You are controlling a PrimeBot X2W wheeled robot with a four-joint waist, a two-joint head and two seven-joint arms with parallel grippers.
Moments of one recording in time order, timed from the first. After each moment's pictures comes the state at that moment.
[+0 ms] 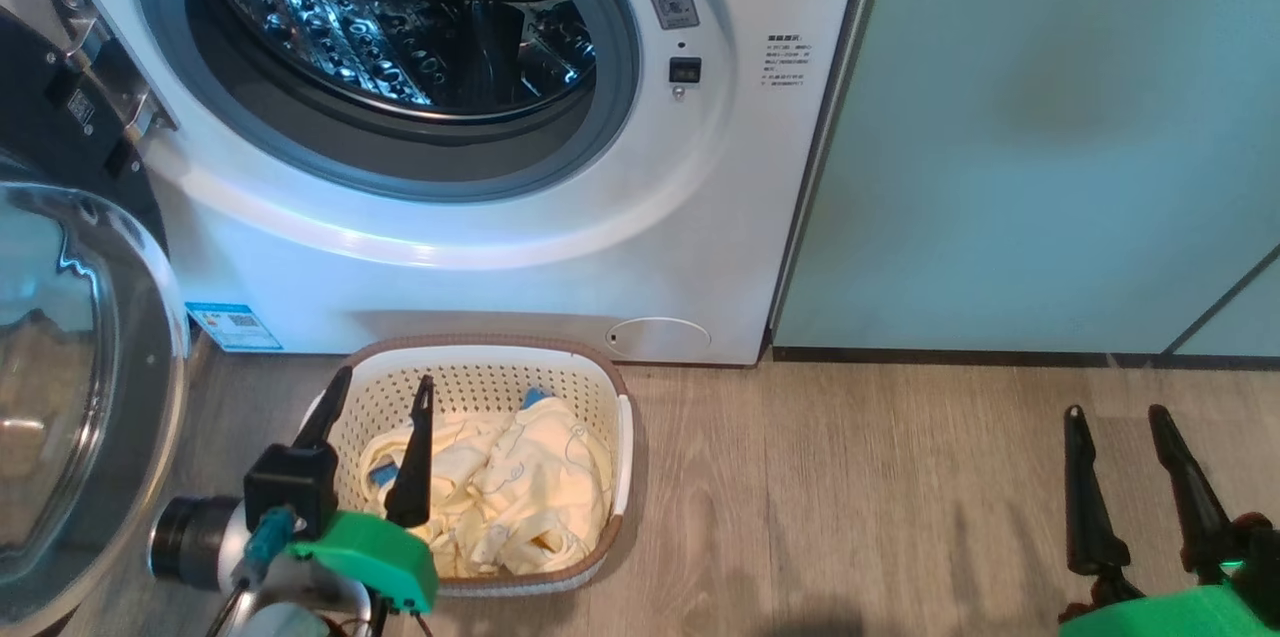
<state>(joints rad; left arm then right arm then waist) 0.04 0.12 -0.03 0.04 -0.06 0.04 -0.15 0.11 -0.04 0.01 0.00 0.18 0.13 -0.25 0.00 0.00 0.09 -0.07</state>
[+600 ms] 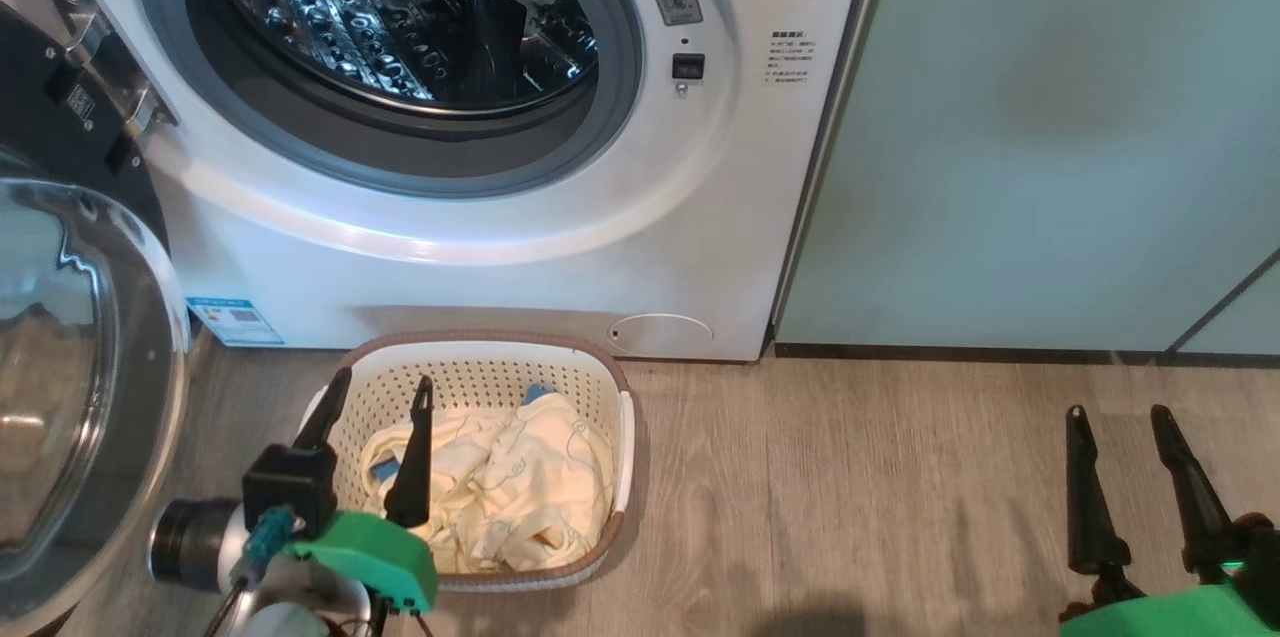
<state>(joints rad) 0.04 0.12 -0.03 0.04 -0.07 0.06 -0.15 0.11 -0.04 0.01 0.00 0.18 0.13 -0.25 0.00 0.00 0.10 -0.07</state>
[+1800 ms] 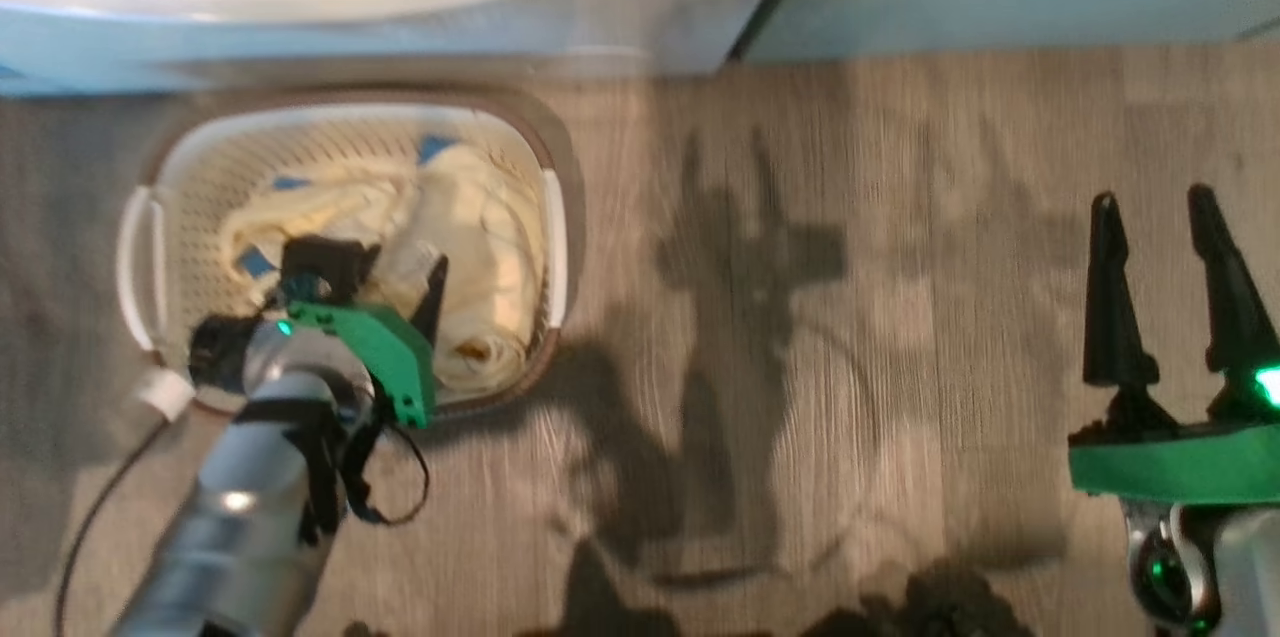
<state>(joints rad) -0.60 0.15 -0.20 0.90 -0.22 -0.13 -0.20 -0.13 -0.04 0.05 -0.09 0.21 0.13 -0.25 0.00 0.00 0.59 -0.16</state>
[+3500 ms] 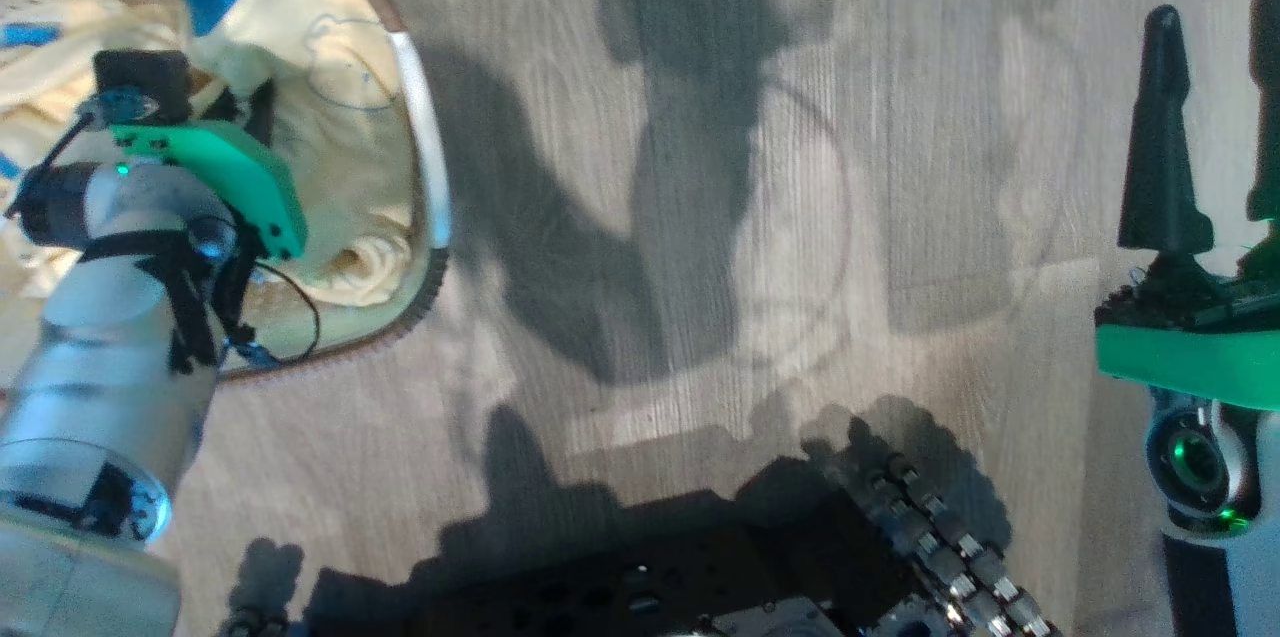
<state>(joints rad) -0.98 0.32 -0.49 1.18 -0.57 -0.13 -0.23 -0.35 -0.04 0.10 -0.17 0.34 0.13 -0.26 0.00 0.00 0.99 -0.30</state>
